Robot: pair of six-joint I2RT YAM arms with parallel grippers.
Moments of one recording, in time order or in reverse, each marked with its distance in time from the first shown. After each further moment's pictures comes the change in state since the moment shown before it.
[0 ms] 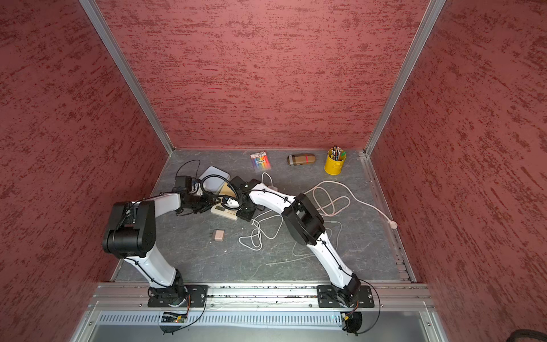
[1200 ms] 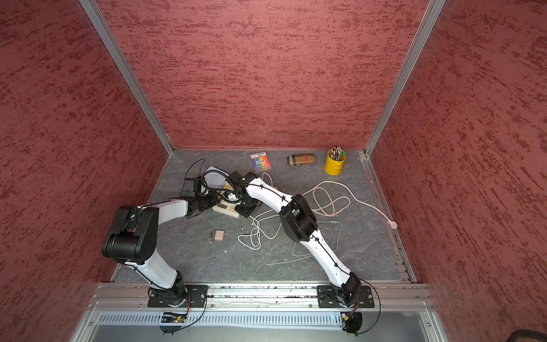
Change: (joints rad) left arm -0.128 -0.057 -0.098 0.240 -0.260 -0.103; right arm -0.023 0.131 0.268 -0.221 -0.012 0.153
